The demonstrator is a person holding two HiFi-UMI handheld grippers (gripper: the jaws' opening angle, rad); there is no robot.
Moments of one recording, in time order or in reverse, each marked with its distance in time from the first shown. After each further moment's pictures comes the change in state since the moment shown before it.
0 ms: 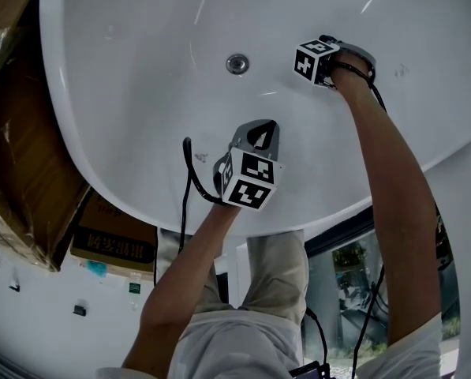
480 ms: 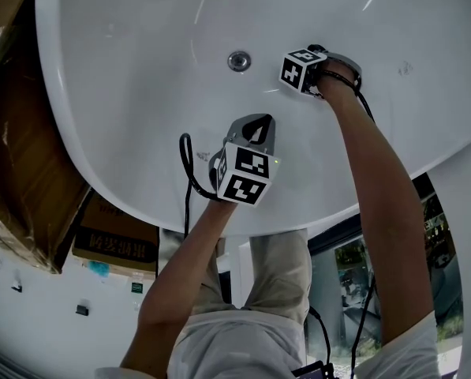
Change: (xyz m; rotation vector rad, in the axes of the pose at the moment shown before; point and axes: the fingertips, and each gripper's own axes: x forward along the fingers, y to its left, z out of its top) left arm -0.001 0.017 -0.001 0.002 -0.002 0.015; right arm 0.001 0.055 0.036 0.012 -0.066 0.114
